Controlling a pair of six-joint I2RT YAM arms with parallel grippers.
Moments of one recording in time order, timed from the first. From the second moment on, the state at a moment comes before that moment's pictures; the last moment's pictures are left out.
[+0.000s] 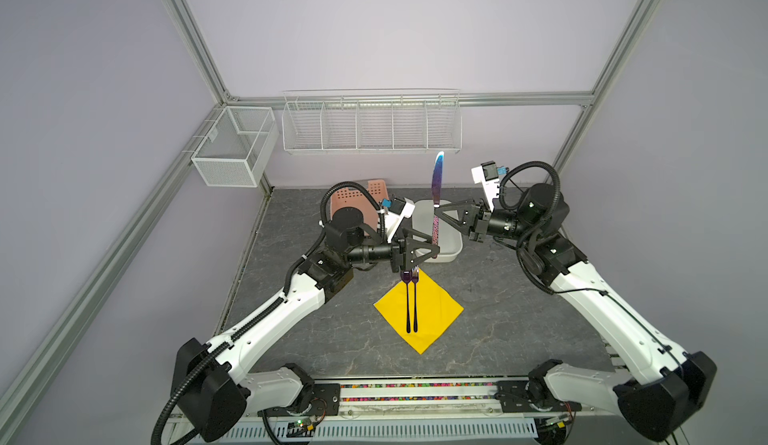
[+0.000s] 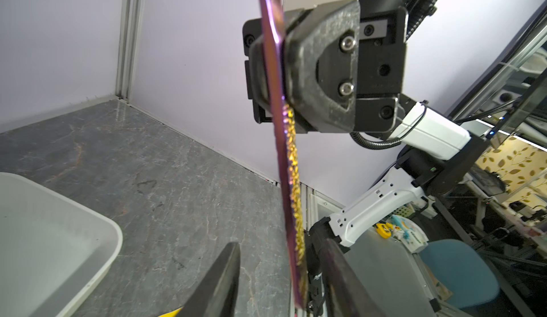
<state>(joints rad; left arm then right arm) -0.70 1.25 1.06 0.14 0.86 -0.40 0.47 1.22 1.20 0.12 -0.91 0.64</state>
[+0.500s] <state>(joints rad) -0.71 1.25 1.06 0.18 0.90 -0.41 0.48 1.22 1.20 0.15 -0.93 0.67</state>
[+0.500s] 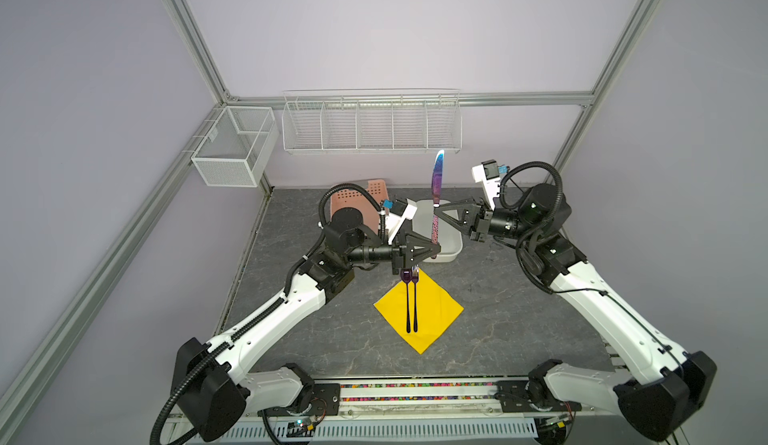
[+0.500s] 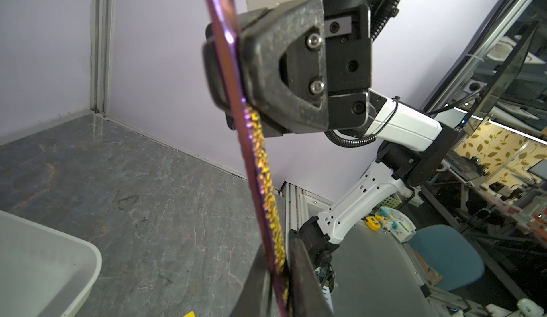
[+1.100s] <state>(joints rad) -0.71 1.26 1.10 -0.01 0.63 -0.32 0.54 1.16 1.32 -0.29 -0.59 0.54</state>
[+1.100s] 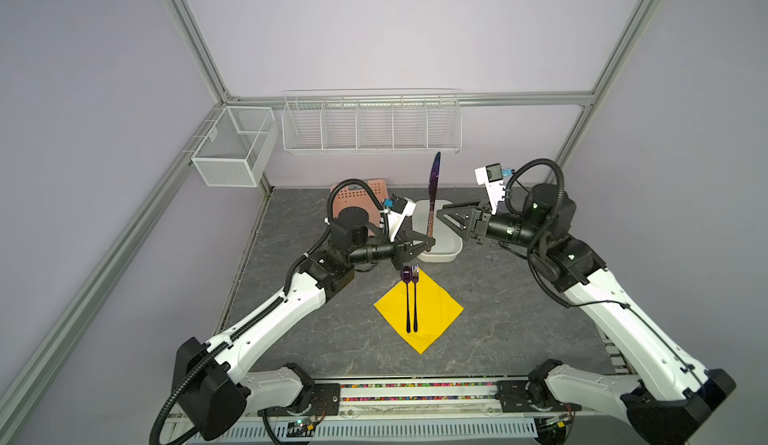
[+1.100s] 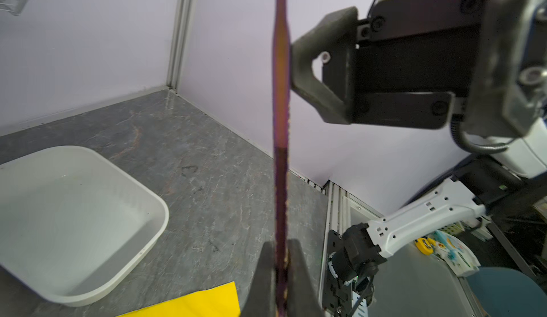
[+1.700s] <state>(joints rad) -0.71 1.33 1.14 -0.16 0.39 -0.29 0.66 1.35 1.48 -0.59 -0.23 0.54</state>
